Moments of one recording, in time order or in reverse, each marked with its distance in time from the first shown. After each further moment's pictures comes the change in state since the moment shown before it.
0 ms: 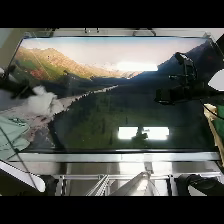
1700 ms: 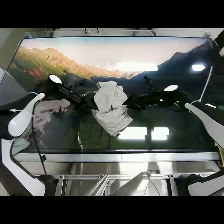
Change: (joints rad) left arm -0.529 0.011 -0.469 -0.219 0.184 0.110; right arm -0.015 -0.654 0.003 0.824 -0.177 -0.552
